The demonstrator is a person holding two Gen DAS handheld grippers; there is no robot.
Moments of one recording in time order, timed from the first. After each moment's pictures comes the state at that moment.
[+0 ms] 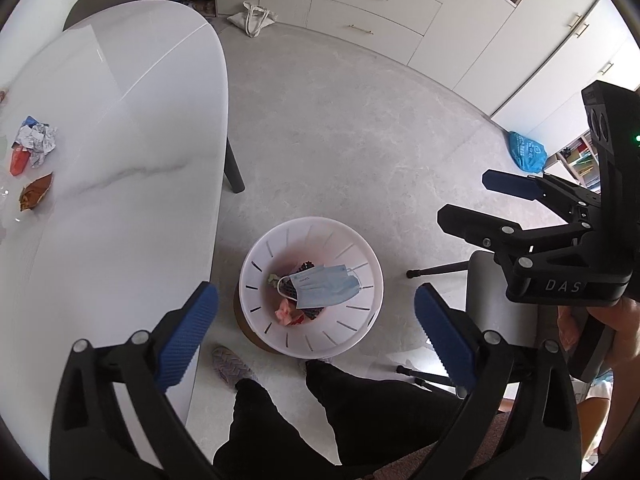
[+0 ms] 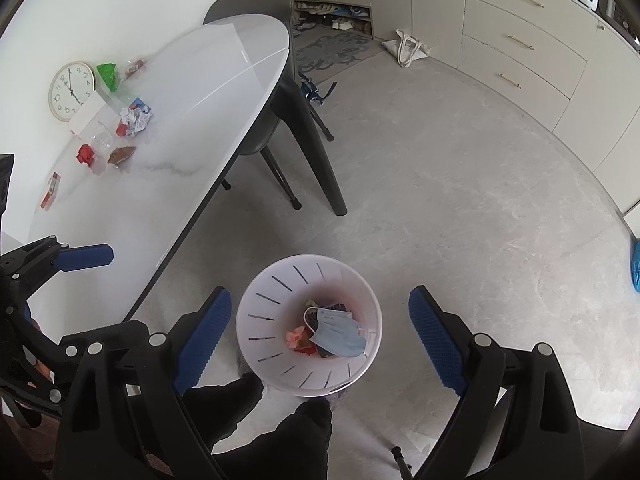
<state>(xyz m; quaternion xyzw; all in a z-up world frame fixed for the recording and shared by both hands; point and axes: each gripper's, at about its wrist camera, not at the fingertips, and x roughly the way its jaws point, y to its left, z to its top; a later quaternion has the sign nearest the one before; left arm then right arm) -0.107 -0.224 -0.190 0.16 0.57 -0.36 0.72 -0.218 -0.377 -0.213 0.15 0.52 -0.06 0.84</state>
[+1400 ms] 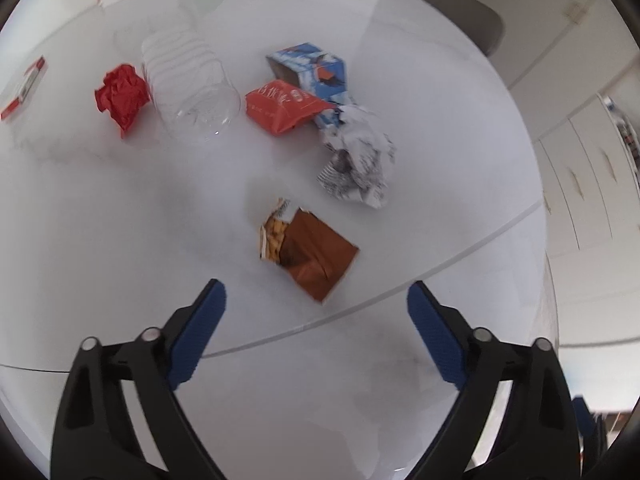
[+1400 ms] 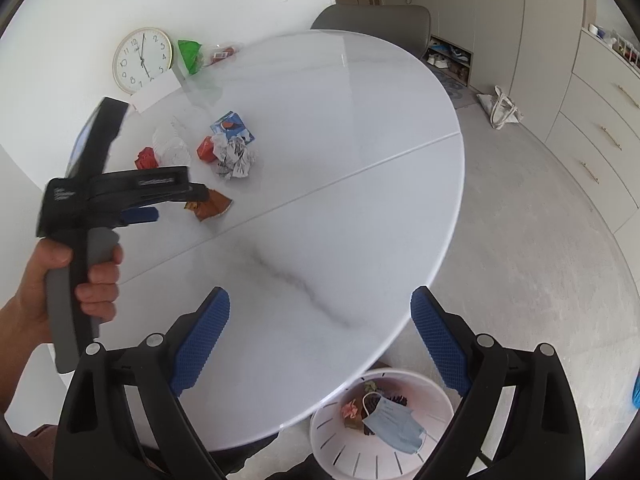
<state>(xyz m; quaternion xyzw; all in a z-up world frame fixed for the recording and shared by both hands) 0.147 -0.040 -0.224 -0.11 0.60 -0.02 0.79 -0.029 -0.256 -0.175 0.07 0.49 0.06 0.87</state>
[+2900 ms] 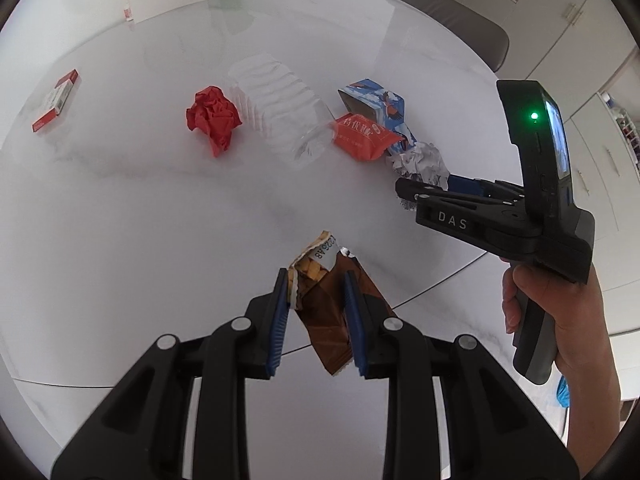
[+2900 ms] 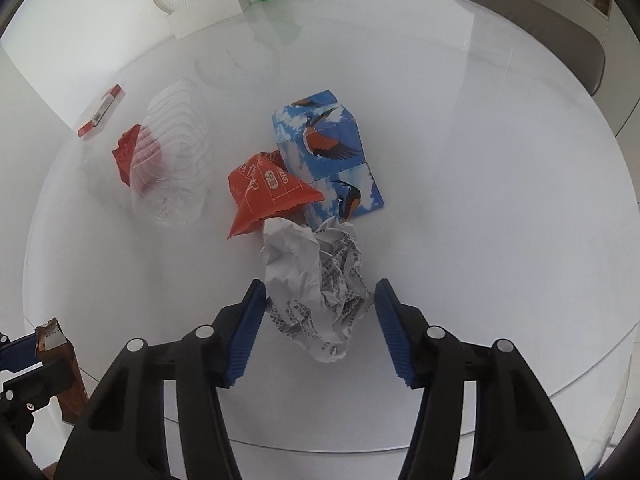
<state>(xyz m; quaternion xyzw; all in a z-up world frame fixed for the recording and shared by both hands) 0.098 0.047 -0.164 -0.07 0.57 -0.03 0.82 0.183 -0.109 -0.250 -0.03 0.54 0.19 0.82</state>
